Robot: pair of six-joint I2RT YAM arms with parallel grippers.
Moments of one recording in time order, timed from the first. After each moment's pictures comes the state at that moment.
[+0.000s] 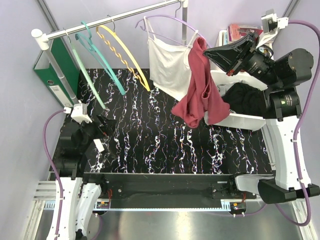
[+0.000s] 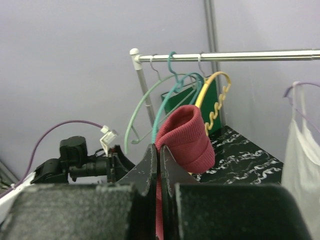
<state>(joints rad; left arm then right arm) -0.01 0.49 0.73 -0.52 0.24 -0.37 0.18 1.25 1.79 -0.05 -0.85 0.61</state>
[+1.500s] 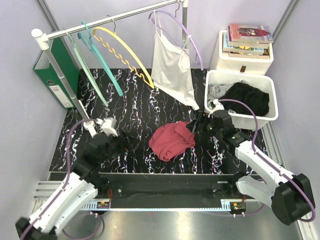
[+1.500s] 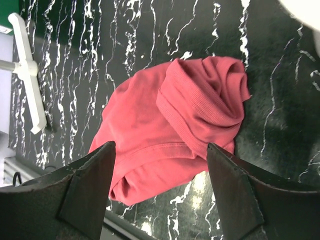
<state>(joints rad) -0.45 0.44 0.44 -0.37 0.07 -0.57 0.46 1.02 0.62 -0.14 -0.12 0.66</state>
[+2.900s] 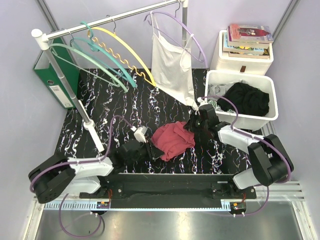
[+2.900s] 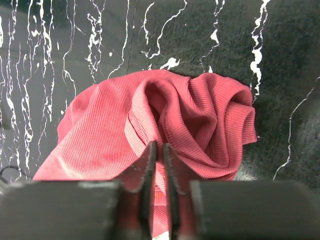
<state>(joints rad) -0.92 1.20 0.23 0.52 0.05 -0.97 0.46 1.46 0.70 0.06 -0.17 0.55</state>
